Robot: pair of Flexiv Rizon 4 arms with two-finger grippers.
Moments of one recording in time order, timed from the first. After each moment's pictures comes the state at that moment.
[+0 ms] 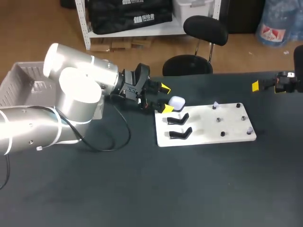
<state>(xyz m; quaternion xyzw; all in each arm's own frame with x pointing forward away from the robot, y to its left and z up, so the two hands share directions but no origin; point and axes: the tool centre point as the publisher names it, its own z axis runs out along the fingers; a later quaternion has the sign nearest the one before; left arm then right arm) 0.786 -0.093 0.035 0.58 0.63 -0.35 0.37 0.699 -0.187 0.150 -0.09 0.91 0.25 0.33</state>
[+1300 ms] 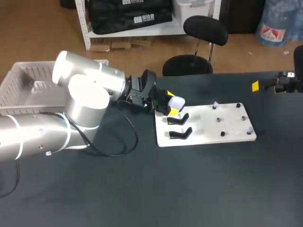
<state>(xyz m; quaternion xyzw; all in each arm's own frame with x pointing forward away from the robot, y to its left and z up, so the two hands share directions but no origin) 0.786 -0.111 0.012 0.58 0.63 -0.36 0.37 0.699 -0.187 0.150 -0.09 0.91 0.25 0.33</state>
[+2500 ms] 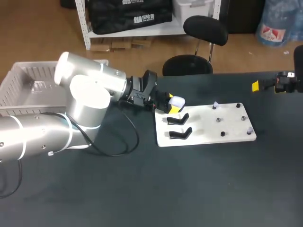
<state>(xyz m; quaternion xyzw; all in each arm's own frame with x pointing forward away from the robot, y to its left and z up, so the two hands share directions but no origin) 0.785 -0.116 0.010 0.58 0.63 -0.37 0.37 0.699 -0.187 0.150 -0.09 0.91 0.25 0.33</state>
